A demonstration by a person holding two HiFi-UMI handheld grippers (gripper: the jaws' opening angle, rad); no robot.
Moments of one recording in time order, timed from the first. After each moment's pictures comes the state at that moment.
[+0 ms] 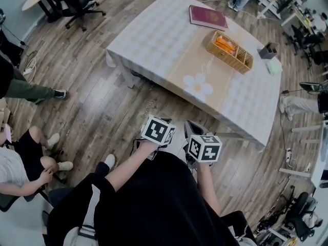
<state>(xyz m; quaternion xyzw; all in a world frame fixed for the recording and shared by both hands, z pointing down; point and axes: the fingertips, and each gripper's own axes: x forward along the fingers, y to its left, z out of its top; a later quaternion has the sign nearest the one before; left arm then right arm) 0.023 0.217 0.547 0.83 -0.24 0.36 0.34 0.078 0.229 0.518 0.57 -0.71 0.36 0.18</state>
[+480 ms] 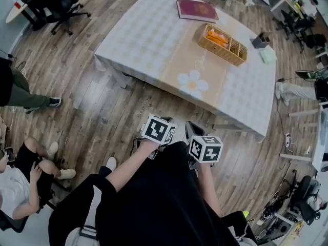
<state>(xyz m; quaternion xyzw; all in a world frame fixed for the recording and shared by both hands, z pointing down) 0.037 0.201 0.555 0.84 -0.19 0.37 0.35 0.091 0.225 0.527 0.61 -0.67 0.38 0.18</state>
